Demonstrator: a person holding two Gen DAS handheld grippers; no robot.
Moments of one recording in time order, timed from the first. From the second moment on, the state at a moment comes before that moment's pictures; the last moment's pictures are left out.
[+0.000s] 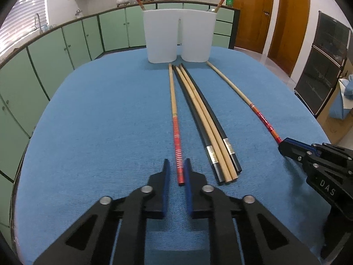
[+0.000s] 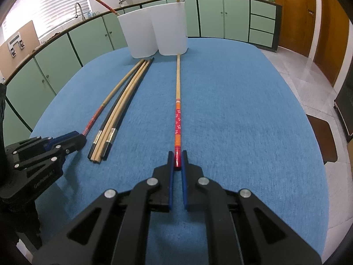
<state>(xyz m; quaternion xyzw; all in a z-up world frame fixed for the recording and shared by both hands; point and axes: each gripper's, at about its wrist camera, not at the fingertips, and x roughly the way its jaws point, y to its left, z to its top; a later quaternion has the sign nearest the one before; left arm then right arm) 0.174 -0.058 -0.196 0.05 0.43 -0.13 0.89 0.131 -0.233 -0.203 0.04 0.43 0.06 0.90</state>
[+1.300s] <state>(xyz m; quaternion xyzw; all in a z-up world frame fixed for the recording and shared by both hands) 0.204 -0.040 0.010 0.03 0.23 -0.18 0.96 0.182 -0.269 0.020 0.04 0.25 0.15 0.96</state>
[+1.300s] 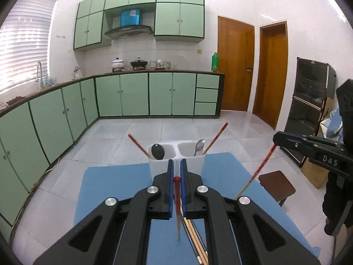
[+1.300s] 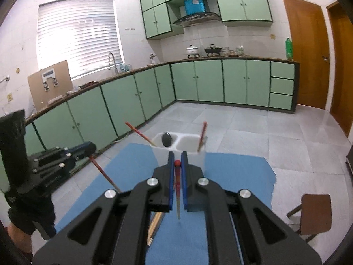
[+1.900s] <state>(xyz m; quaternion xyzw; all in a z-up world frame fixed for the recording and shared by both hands) 0.291 -0.065 0.116 0.02 0.10 -0.18 0.98 0.279 -0.271 0.123 0.02 0.16 0.15 0.98</state>
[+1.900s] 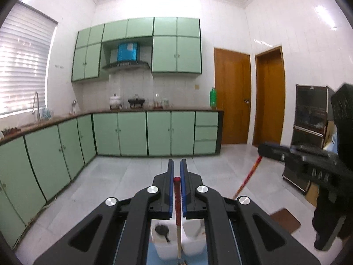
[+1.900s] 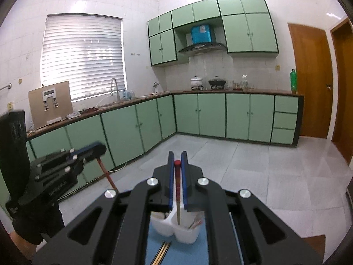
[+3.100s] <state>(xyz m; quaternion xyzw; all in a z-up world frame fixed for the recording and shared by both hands) 0.266 -0.024 -0.010 -0.01 0.22 -0.13 0.97 0.214 -0.282 0.004 -0.01 0.19 0.04 0.98</state>
